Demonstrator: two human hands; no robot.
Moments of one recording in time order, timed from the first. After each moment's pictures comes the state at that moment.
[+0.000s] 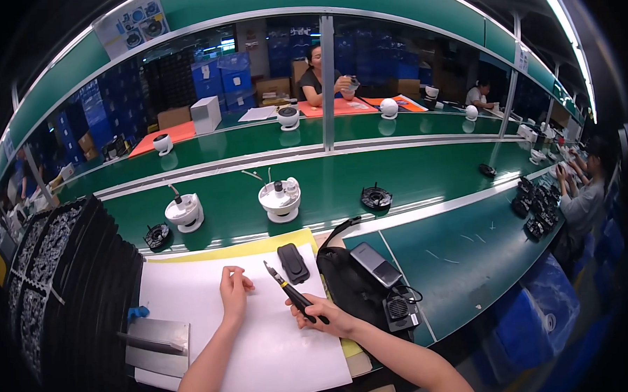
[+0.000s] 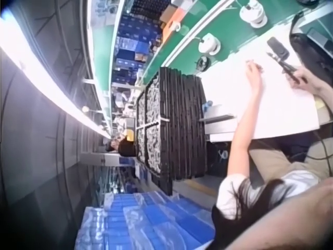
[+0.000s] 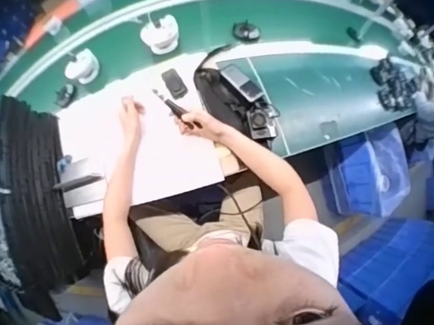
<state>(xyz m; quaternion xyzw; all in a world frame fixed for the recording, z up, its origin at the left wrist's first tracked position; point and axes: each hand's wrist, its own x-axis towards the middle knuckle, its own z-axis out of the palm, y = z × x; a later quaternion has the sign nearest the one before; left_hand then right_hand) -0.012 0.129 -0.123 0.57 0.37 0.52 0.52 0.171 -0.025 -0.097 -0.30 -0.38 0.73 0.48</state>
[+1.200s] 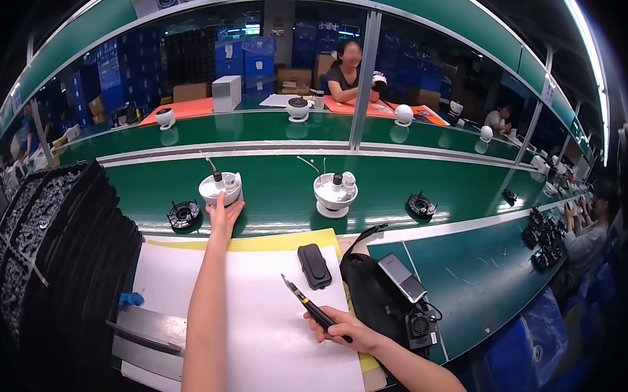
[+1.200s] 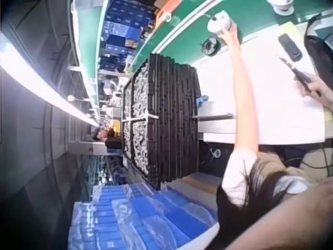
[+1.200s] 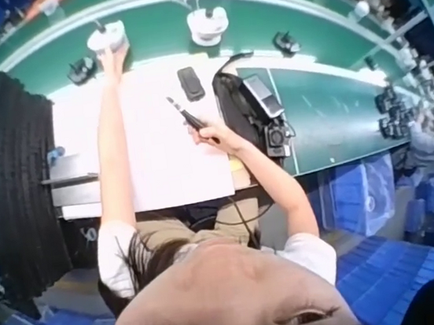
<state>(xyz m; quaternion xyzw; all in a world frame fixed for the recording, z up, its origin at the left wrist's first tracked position) -0.008 0.356 -0.130 0.32 0.26 0.60 0.69 0.159 -0.019 -0.092 -0.35 -0.41 0.71 0.46</state>
